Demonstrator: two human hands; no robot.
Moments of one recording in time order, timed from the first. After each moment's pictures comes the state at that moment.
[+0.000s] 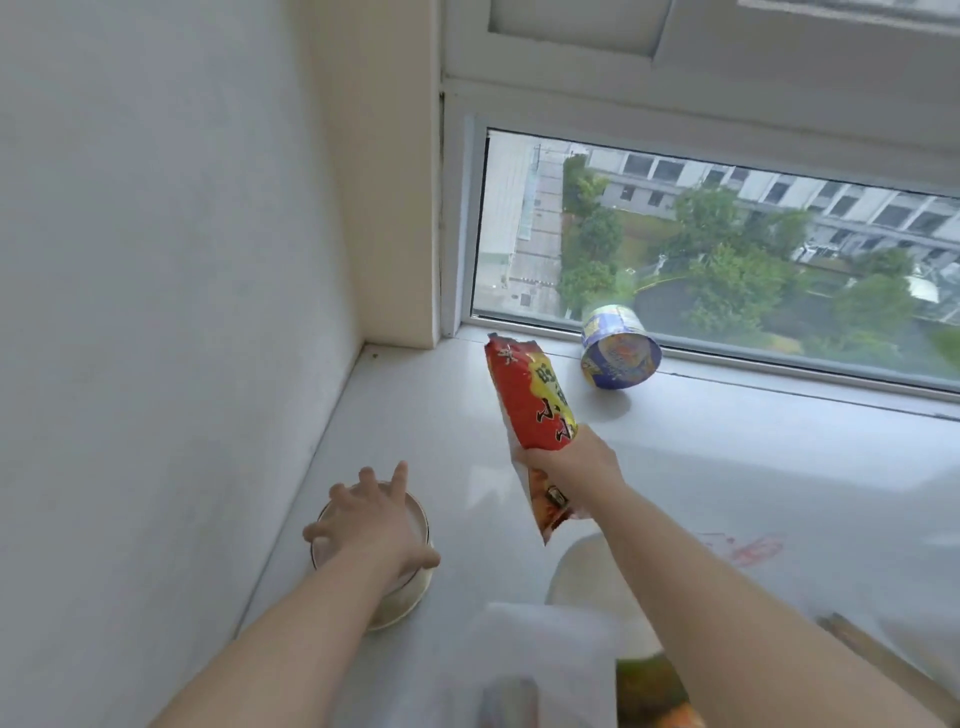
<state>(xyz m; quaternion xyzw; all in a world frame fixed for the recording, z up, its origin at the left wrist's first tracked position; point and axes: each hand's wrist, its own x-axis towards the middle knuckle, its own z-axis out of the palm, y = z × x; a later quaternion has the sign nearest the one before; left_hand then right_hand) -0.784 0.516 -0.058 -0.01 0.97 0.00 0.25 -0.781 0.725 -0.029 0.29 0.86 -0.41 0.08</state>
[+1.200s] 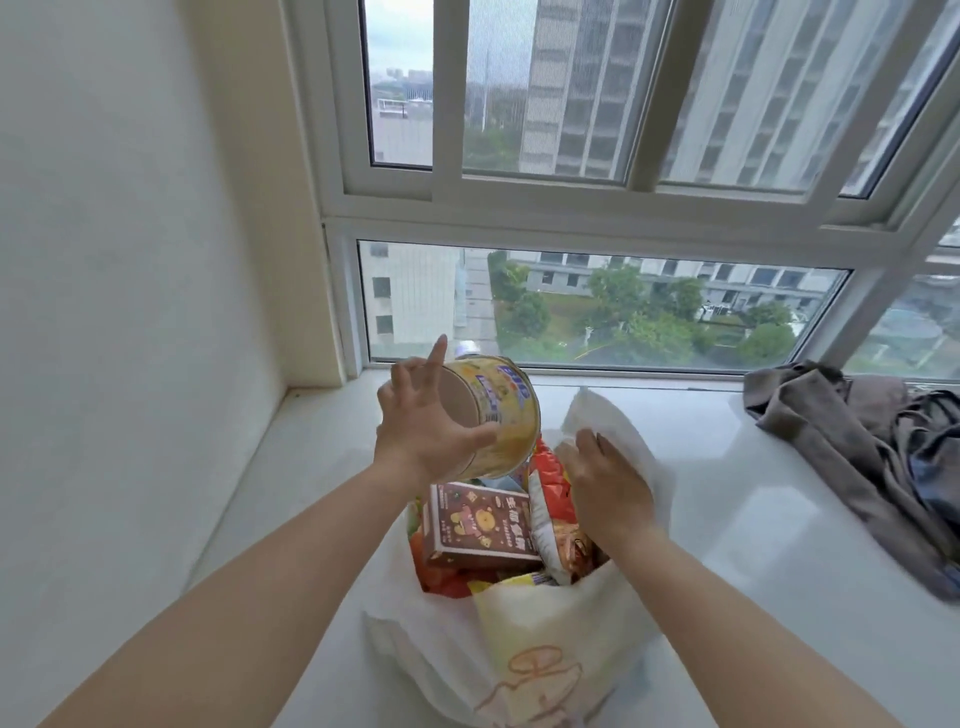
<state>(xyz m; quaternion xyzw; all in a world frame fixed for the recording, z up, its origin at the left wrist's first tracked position) -0.548 0.639 0.144 0.21 0.90 0.39 -0.05 -0.435 0.819 0.109 0.09 0.97 0.15 -0.15</state>
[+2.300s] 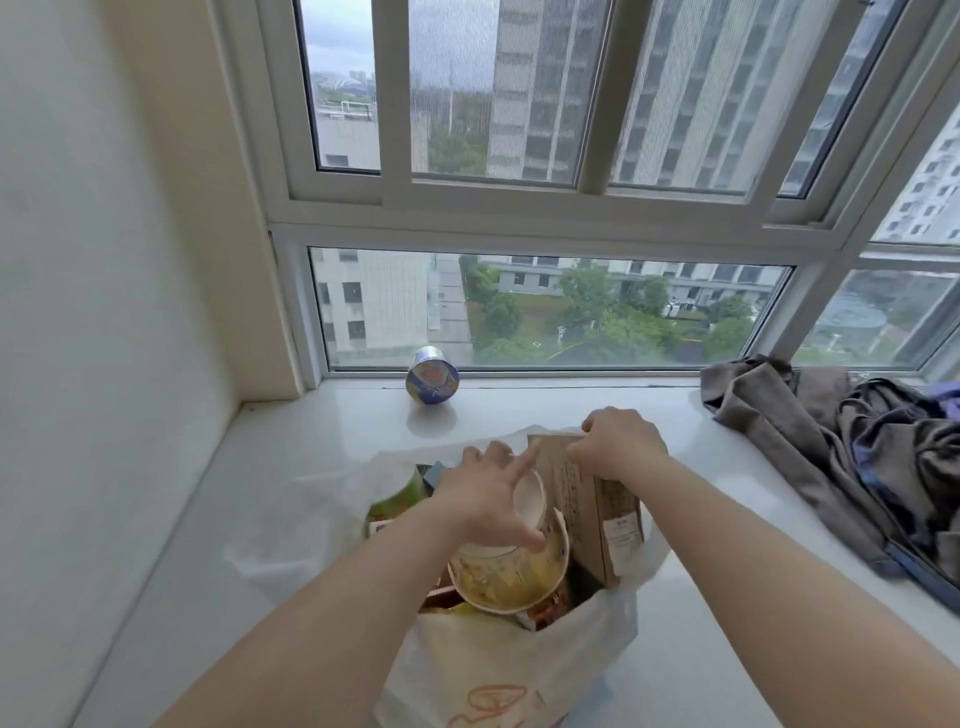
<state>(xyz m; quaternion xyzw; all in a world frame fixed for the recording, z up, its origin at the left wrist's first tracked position) -0.506 0.729 0.104 0.43 0.89 0.07 0.13 -0.444 0.886 0.168 0.32 0.94 -0.09 0.03</state>
